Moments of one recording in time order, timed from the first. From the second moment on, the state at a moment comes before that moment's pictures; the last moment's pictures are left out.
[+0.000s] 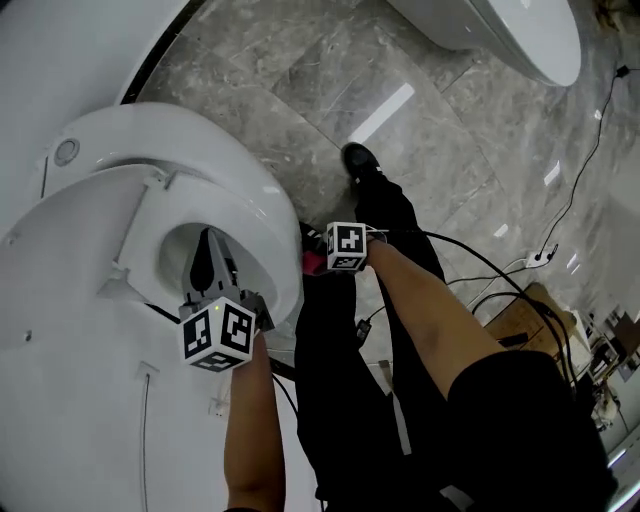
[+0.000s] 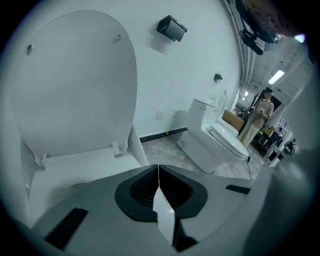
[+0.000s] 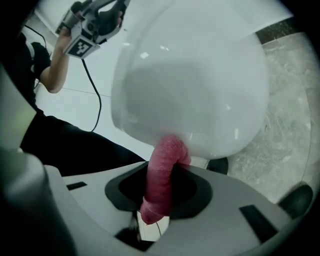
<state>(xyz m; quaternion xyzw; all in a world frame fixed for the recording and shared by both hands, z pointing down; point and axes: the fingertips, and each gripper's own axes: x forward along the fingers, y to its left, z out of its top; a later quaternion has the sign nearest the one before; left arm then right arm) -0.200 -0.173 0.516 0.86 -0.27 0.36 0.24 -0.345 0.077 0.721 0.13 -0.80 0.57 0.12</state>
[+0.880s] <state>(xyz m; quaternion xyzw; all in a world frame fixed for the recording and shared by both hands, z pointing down) -0.228 -0.217 0.148 0.96 -0.18 0.08 0.20 -0.073 -0.141 0.091 0.53 -0.83 0.13 -0.09</state>
